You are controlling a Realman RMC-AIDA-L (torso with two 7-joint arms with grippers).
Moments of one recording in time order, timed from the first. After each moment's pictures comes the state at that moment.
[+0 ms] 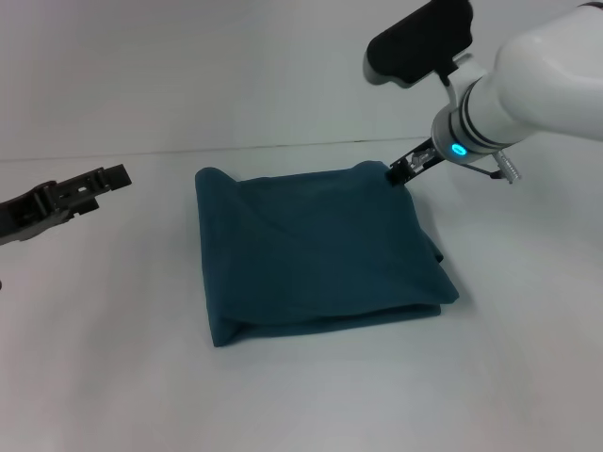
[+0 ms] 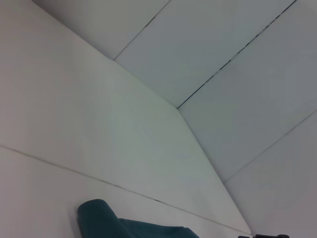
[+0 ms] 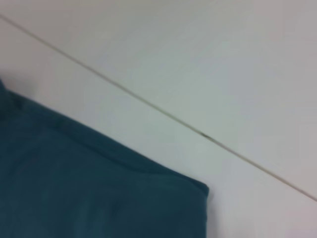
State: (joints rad) left arm -0.52 -2.10 0.50 0.87 2.00 1.41 -2.20; right arm 1.05 2.05 -1.43 -0.58 -2.93 -0.76 2.98
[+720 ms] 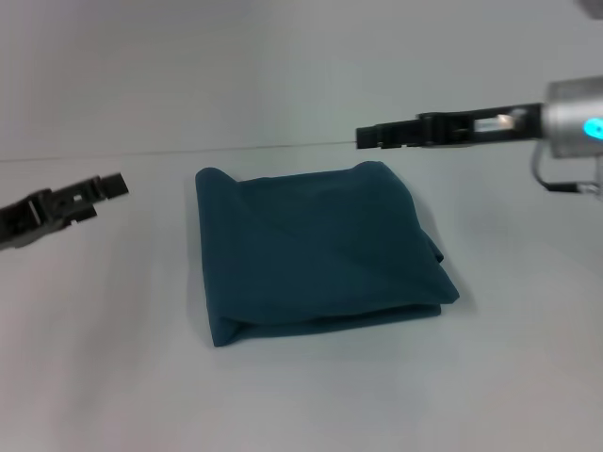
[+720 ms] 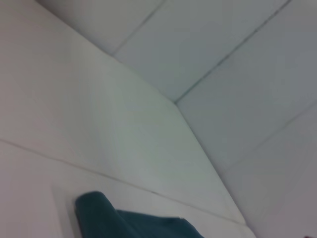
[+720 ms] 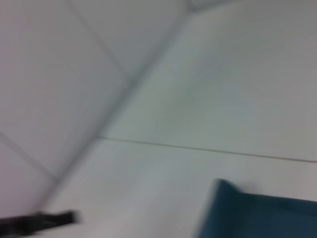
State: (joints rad) left arm -0.51 -2.09 0.49 0.87 2.02 1.46 -2.21; right arm 0.73 1.98 -0.85 -0.84 -1.98 -1.36 2.28
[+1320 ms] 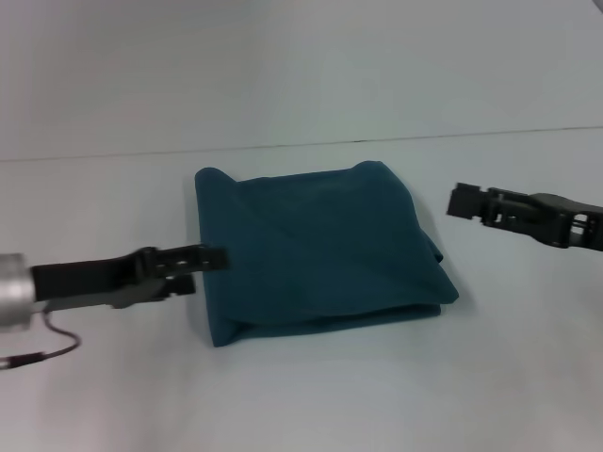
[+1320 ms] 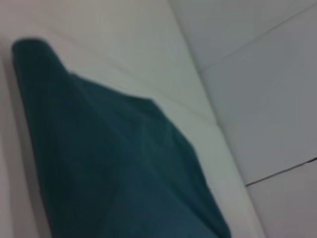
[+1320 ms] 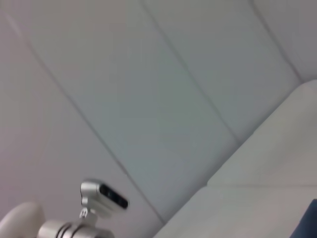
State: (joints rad) left arm -0.56 -2.13 0.66 0.86 2.12 1.54 -2.42; right arm 0.43 2.03 -0.66 -0.77 -1.72 -1.73 1.87
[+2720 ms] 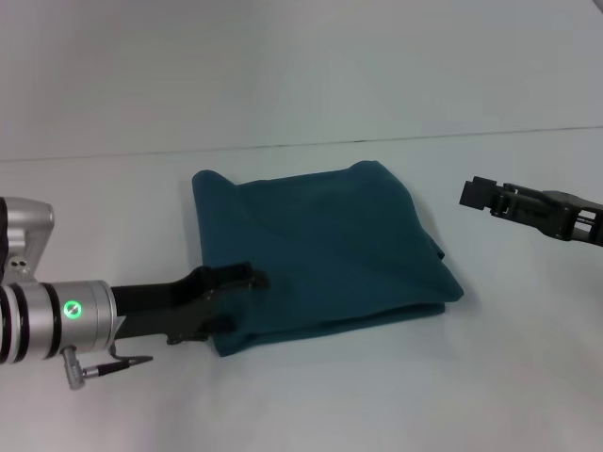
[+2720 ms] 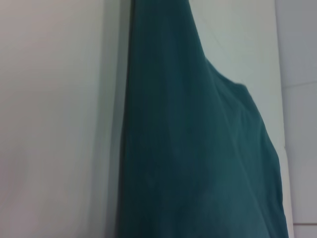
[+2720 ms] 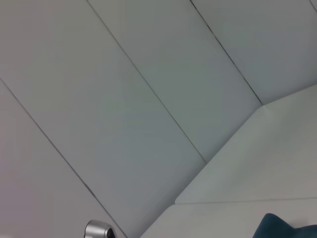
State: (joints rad) left arm -0.60 -2.16 0.86 0.67 2.09 1.21 -2.71; right arm 0.43 2.02 -0.62 -0.69 -1.72 -1.65 1.80
